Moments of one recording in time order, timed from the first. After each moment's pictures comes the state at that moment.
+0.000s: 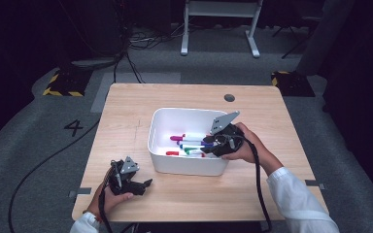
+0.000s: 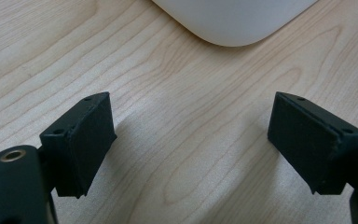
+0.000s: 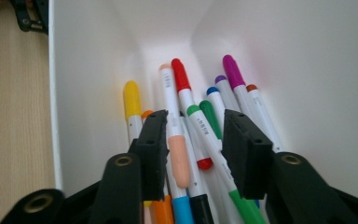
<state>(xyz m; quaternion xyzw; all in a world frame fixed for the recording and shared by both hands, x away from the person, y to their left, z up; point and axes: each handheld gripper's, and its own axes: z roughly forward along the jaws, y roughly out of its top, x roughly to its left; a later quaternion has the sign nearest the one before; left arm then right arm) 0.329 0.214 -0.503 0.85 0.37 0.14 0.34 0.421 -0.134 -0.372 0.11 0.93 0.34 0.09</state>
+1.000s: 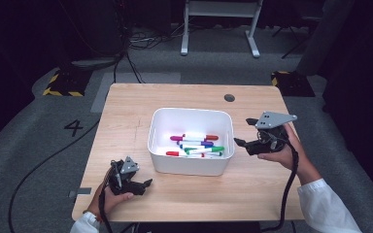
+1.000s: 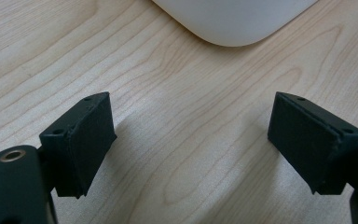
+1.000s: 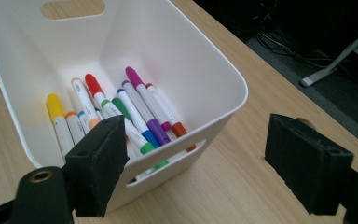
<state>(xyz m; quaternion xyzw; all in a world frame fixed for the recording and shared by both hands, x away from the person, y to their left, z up) 0.329 0.214 -0.503 0.85 0.37 0.14 0.34 0.392 -0.229 -0.340 0.22 0.86 0.40 0.23</state>
